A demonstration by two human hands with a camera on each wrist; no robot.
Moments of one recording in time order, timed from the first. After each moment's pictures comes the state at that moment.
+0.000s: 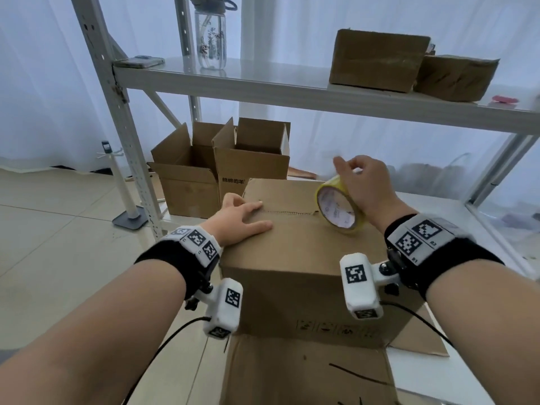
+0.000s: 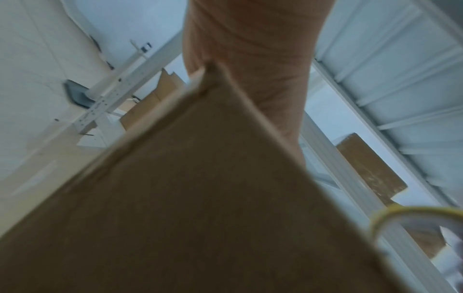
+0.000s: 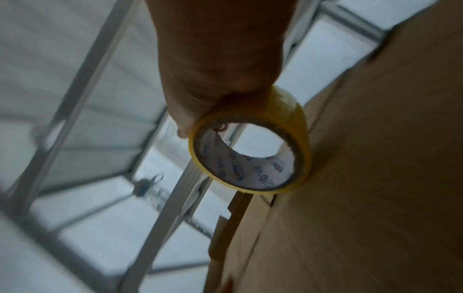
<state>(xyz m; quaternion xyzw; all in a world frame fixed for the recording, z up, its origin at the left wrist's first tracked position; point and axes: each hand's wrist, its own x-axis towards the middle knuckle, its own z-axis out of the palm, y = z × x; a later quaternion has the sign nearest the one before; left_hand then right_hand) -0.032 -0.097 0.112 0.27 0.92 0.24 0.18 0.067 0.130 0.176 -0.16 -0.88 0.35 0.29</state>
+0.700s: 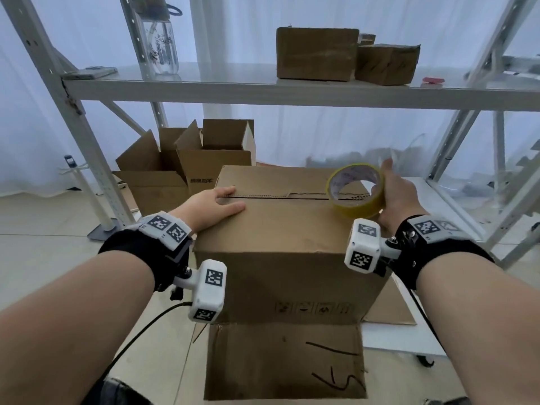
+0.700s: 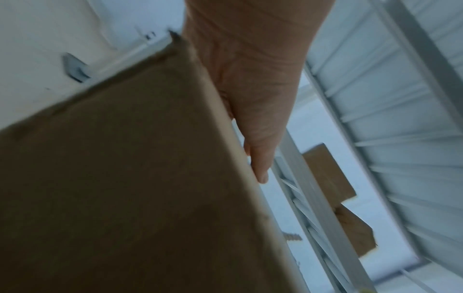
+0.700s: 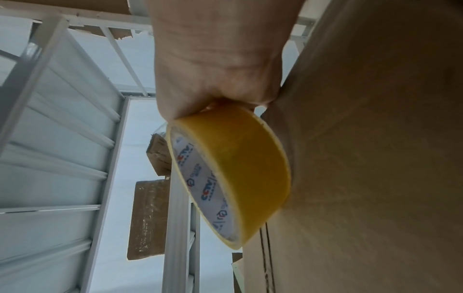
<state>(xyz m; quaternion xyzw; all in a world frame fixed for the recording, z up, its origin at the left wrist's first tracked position) 0.008 -0.070 0.143 0.25 0.92 0.29 0.13 0.163 0.222 0.153 -0.41 -0.58 0.62 0.31</state>
